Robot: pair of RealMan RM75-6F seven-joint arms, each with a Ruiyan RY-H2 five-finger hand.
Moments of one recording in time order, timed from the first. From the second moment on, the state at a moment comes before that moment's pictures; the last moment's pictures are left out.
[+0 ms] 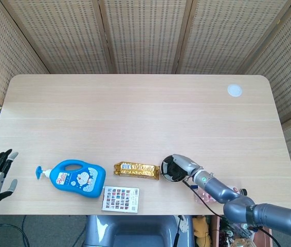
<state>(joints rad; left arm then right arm) -0.10 -1.13 0.03 -1.54 1.50 1.39 0.05 0.77 -1.44 0.17 -1.52 -1.10 0.47 0.38</state>
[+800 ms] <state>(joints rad) -0.09 -1.13 0.03 -1.53 1.51 1.39 0.03 0.78 -1.46 0.17 -1.47 -1.03 0.52 0.32</state>
